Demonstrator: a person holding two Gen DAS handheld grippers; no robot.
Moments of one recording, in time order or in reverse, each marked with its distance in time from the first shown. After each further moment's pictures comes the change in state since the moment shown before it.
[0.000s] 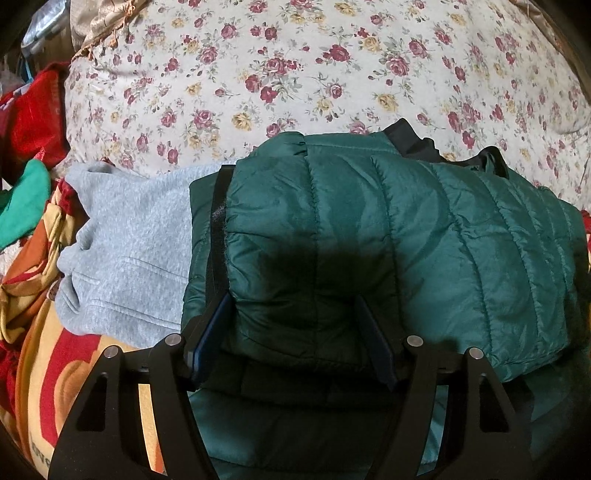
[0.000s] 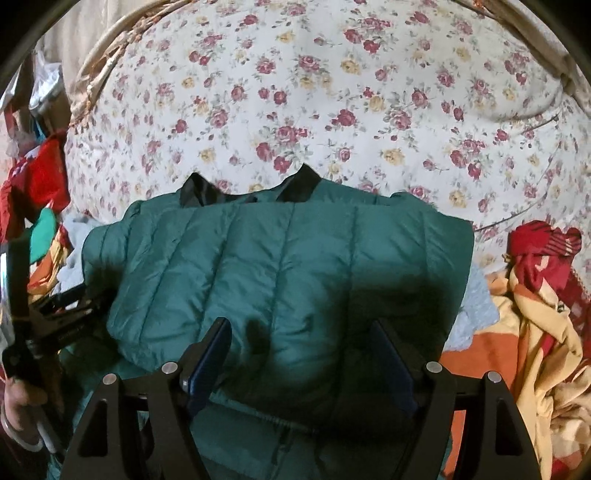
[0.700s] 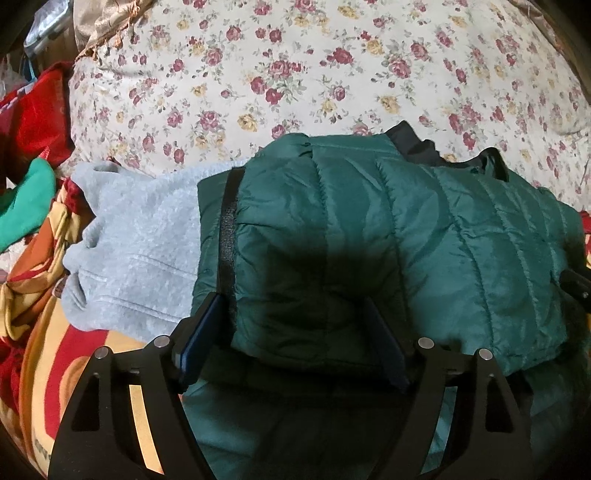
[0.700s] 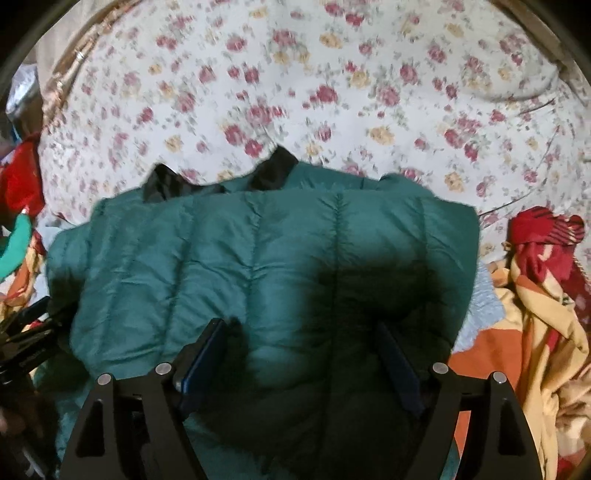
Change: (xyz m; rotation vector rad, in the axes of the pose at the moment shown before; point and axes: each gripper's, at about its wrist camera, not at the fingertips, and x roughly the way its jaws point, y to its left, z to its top) left arm -0.012 0.002 -0.001 -0.002 -0.002 0.009; right arm 0.010 -0.002 -0.003 0.019 0.010 -0.044
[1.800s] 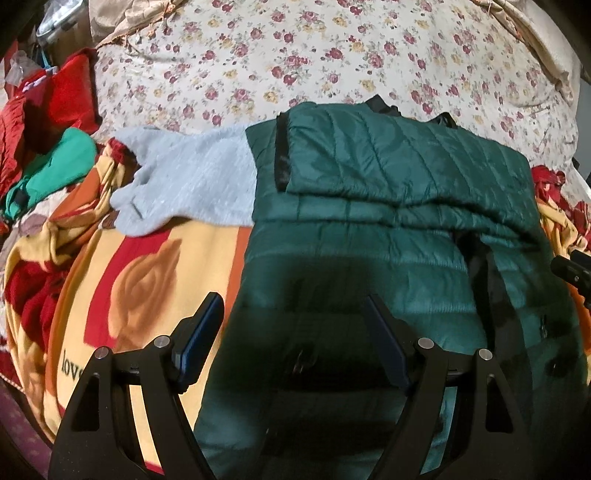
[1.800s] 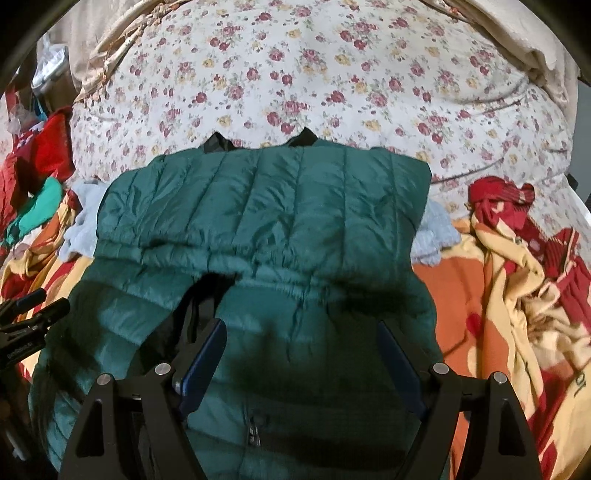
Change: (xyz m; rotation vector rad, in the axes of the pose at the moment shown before) left arm -0.100 0.036 -0.098 0.029 0.047 -0.040; right arm -0.090 0.024 -0.091 -0.036 0.048 -0.024
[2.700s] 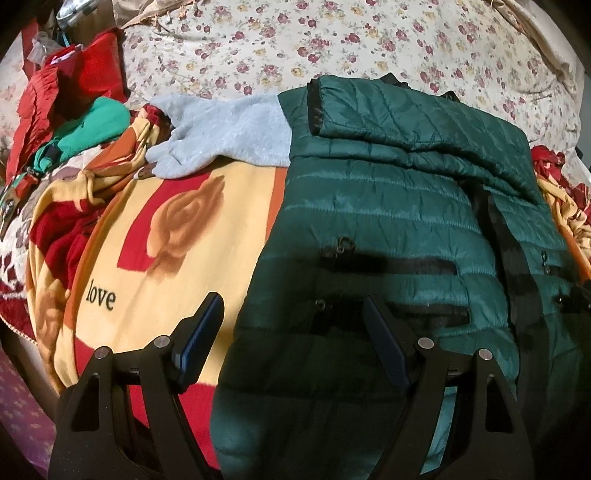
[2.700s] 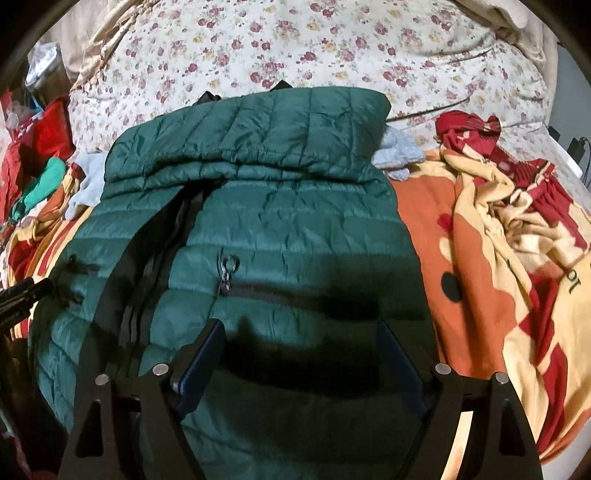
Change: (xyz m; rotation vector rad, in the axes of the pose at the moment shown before) left arm -0.035 0.023 -0.063 -0.022 0.043 0.039; right arm -0.037 -0.026 -0.086 0.048 0.099 0.010
